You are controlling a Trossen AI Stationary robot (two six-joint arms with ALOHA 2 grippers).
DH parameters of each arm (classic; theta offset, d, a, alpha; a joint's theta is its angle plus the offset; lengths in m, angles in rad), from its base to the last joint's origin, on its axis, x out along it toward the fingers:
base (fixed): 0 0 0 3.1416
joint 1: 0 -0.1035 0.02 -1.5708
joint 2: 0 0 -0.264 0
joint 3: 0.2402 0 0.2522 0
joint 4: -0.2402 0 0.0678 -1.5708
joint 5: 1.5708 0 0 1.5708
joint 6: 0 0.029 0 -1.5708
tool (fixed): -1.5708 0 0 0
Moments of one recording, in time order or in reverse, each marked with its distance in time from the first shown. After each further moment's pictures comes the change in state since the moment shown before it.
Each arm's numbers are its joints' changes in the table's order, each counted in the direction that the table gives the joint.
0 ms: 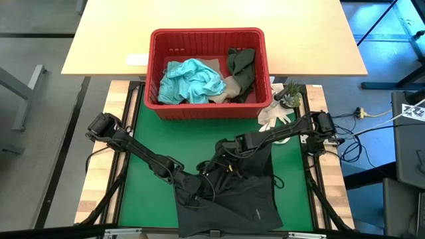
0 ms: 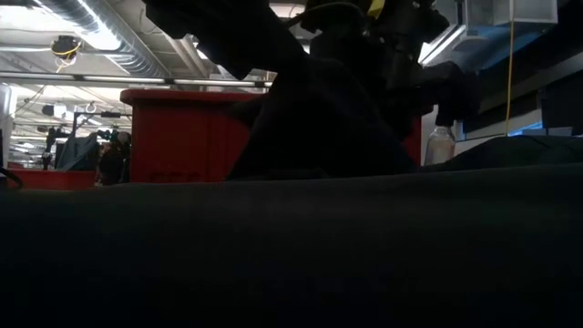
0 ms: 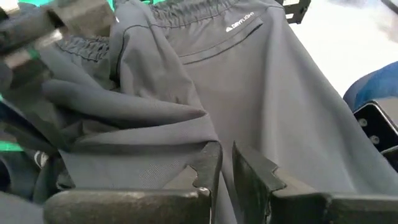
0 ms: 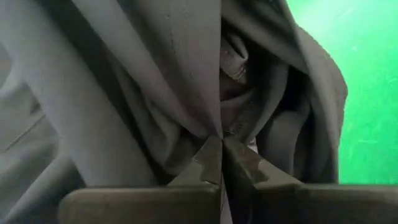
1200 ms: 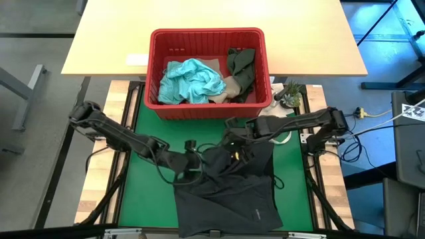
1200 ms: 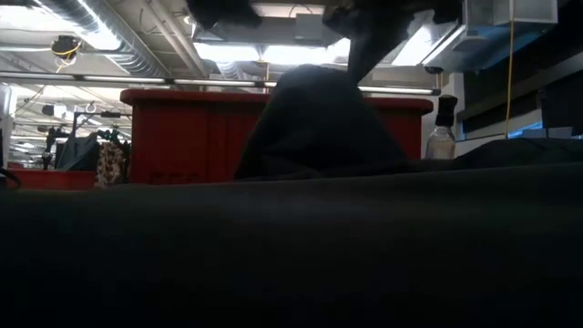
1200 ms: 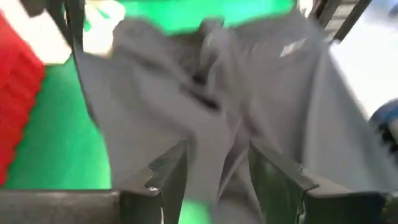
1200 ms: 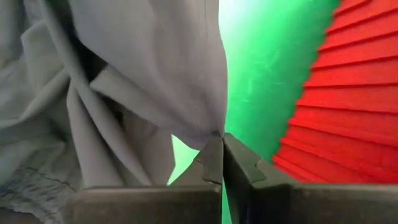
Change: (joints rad) left arm -0.086 0.310 0.001 -0.371 0.107 -0.034; right arm 0.002 0.149 0.308 -0.456 -0.336 0.005
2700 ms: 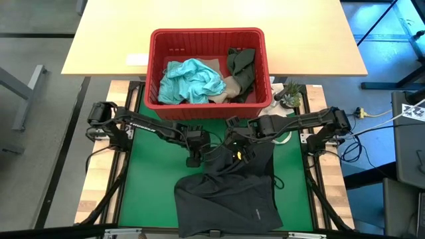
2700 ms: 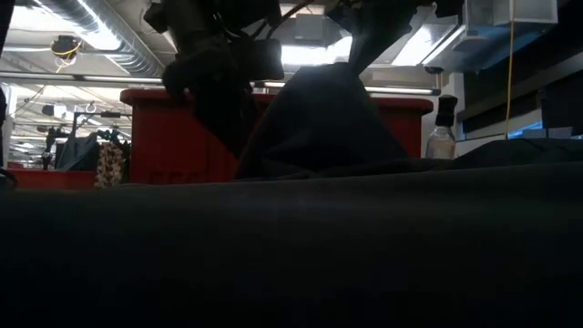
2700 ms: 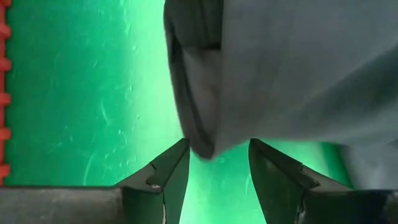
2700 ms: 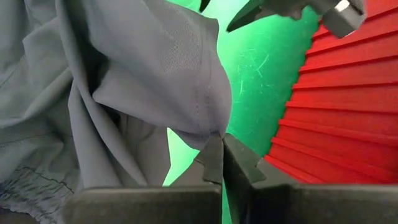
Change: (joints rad) left arm -0.342 -0.233 -0.002 -0.116 -0.244 0.211; right arm -0.002 0.019 -0.001 0.001 -0.011 -0.006
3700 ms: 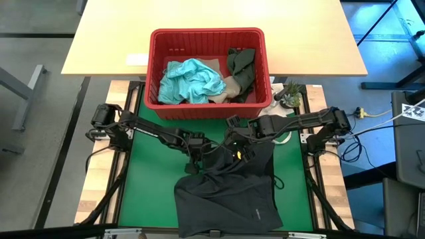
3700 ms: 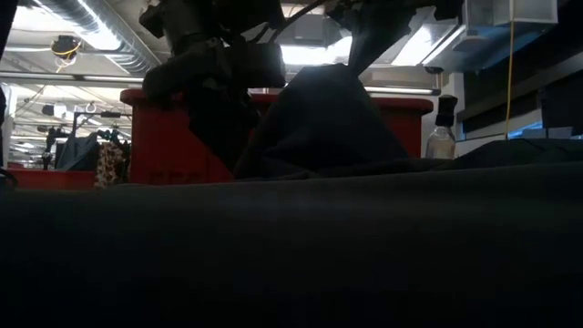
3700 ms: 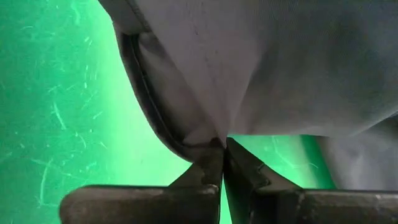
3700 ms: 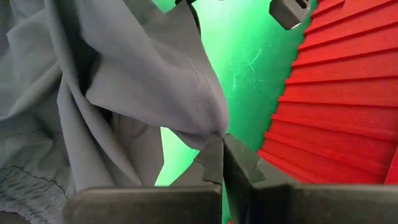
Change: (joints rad) left arm 0.061 -0.036 0.000 -0.001 -0.028 0.001; right arm 0.000 0.000 0.000 -0.004 -0.035 -0.001
